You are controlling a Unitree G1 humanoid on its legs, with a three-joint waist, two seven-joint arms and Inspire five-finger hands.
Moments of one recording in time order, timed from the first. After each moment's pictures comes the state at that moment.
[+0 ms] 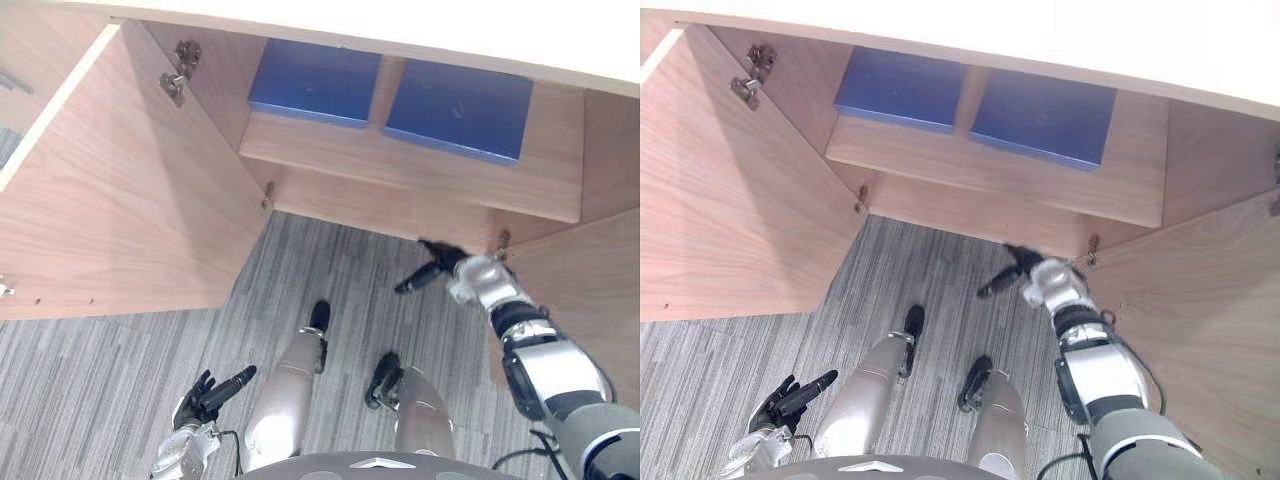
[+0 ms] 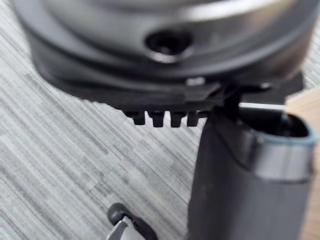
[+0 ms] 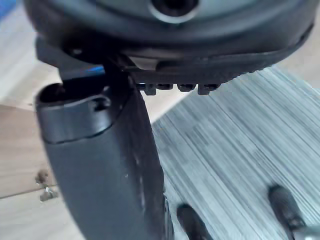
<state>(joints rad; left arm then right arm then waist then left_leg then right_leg) 0.09 0.09 0.42 0.91 -0.22 -0.04 -0.13 -0.68 -0.37 0.13 1.10 -0.31 0.15 0.30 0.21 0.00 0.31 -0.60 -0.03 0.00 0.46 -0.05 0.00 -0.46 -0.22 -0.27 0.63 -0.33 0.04</state>
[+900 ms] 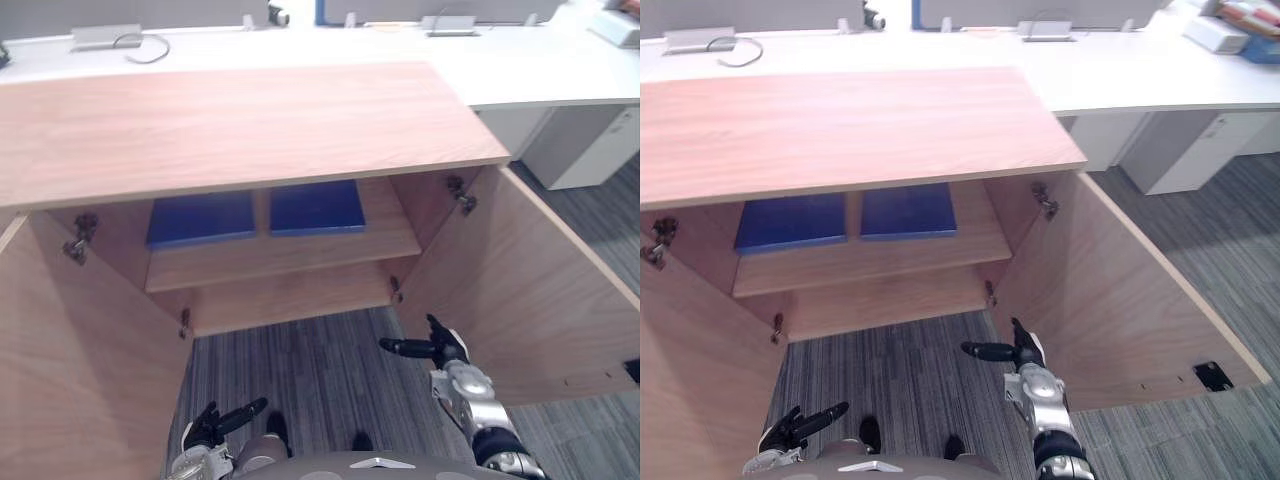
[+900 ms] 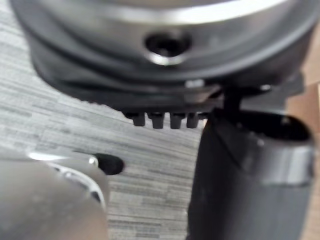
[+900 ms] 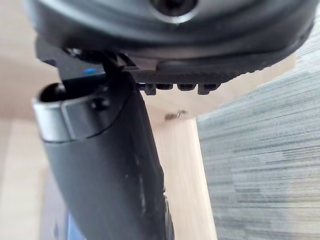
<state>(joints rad) 0.09 0.07 0.38 1.04 -0.06 -0.05 0.01 -0.03 -0.06 -0.24 0.73 -0.04 0.06 -0.01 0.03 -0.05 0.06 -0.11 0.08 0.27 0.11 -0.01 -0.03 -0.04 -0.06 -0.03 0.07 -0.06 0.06</state>
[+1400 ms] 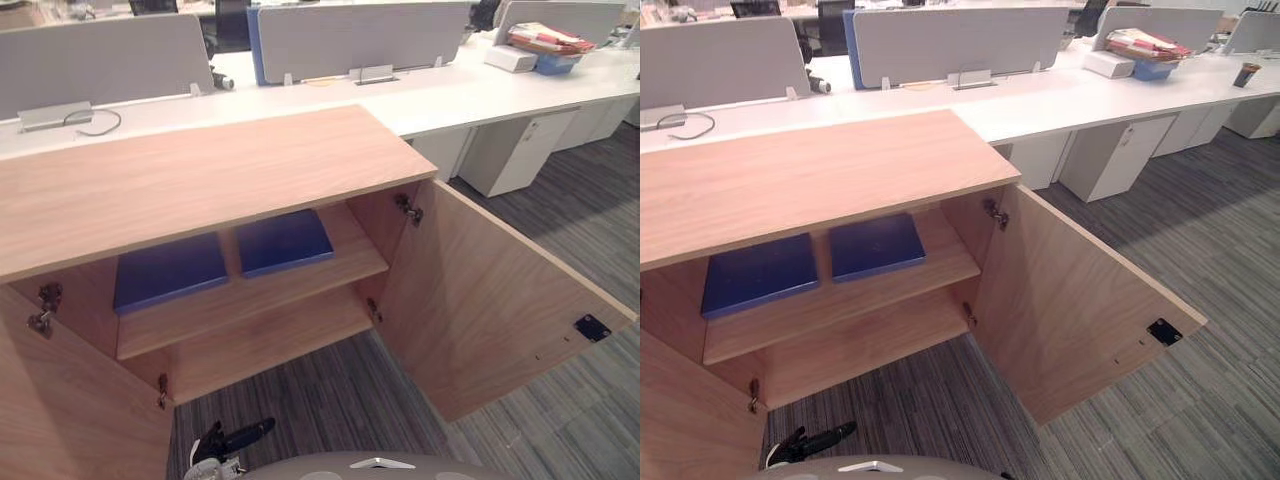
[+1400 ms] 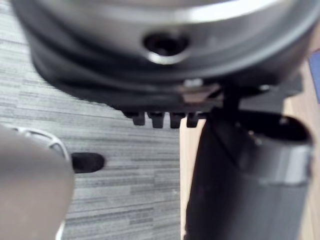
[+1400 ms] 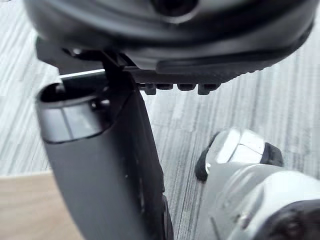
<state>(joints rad) 0.09 0.03 0.35 1.11 -0.03 -0.04 0.06 0.19 0.03 -0.72 1.16 0.25 0.05 -0.16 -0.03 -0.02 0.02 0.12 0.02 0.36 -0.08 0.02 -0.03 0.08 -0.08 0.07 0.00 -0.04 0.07</state>
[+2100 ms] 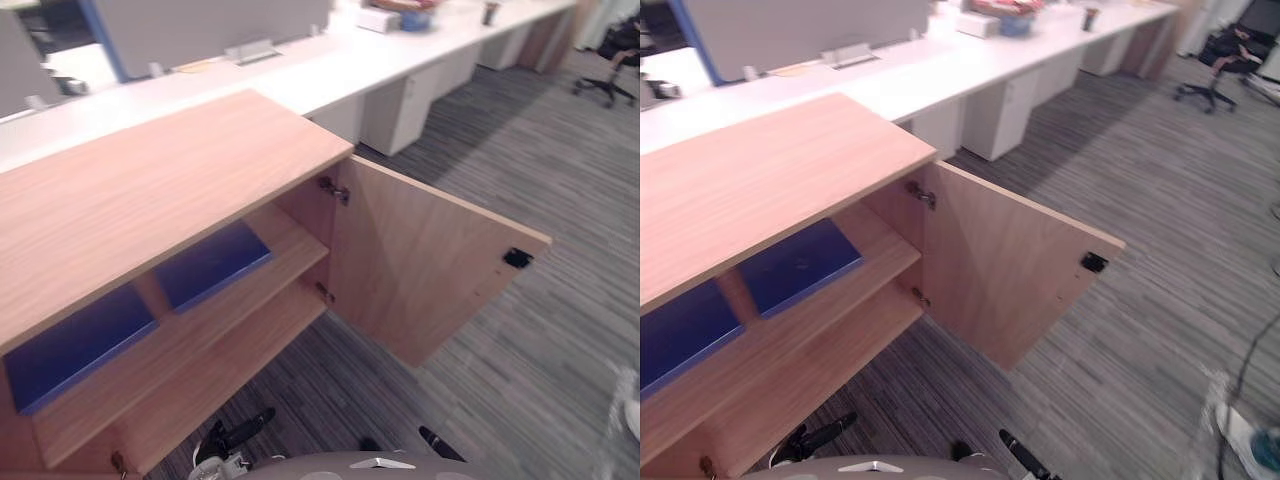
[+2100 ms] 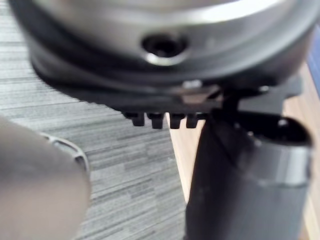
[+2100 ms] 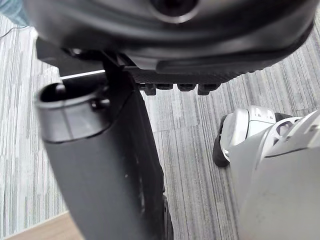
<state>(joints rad) 0.08 -0.03 0.45 1.10 -0.07 -0.07 0.06 0.08 0.02 -0.60 1.08 0.26 0.01 -0.14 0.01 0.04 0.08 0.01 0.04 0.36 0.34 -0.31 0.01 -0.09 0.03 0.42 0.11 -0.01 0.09</state>
